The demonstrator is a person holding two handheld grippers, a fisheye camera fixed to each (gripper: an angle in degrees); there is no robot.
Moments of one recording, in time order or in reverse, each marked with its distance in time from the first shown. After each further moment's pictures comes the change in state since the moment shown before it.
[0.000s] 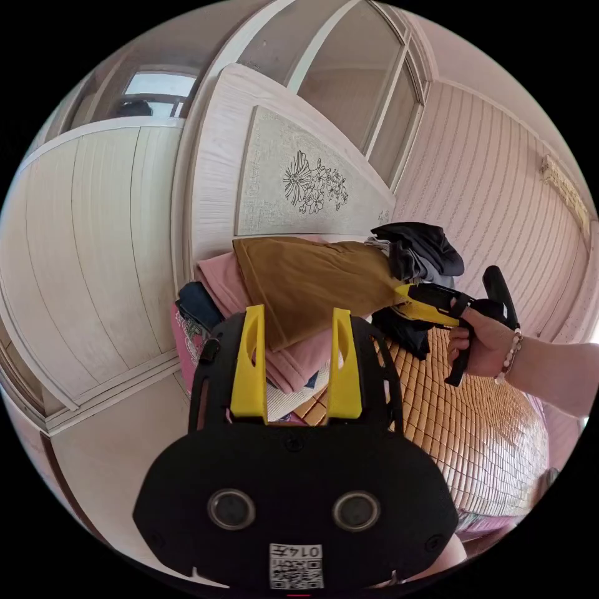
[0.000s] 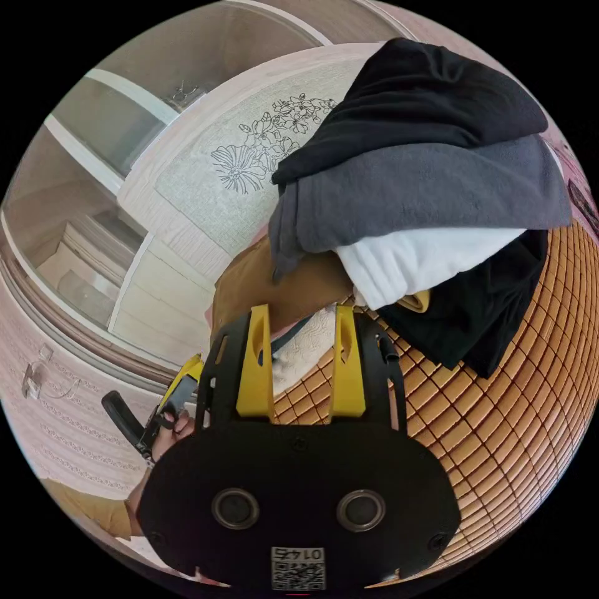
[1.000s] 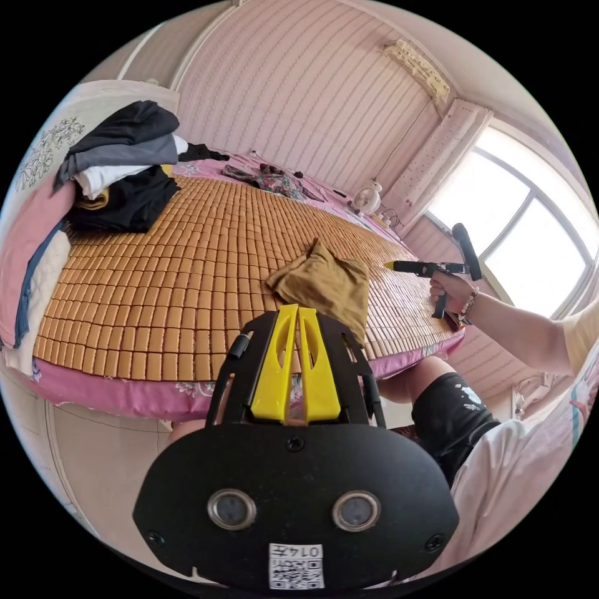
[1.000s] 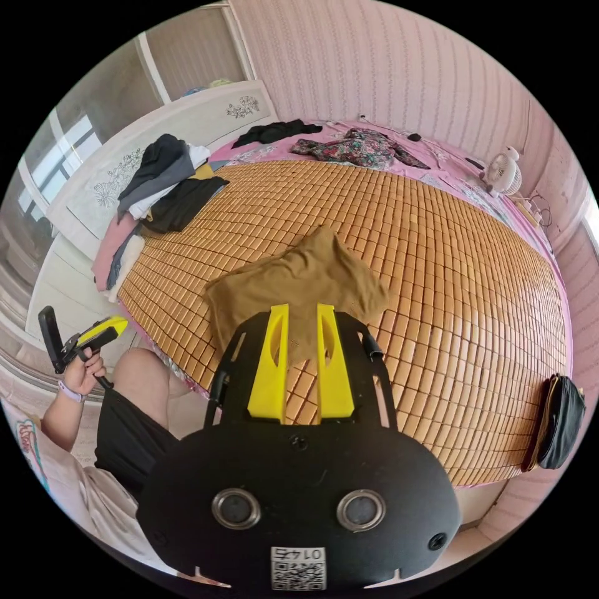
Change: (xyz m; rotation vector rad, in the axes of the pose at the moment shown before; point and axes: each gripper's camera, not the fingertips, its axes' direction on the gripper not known) left arm 0.298 0.062 -0.029 -0.506 0.714 0.496; right arm 0.150 0.355 -0.397 0.066 0.661 0.279
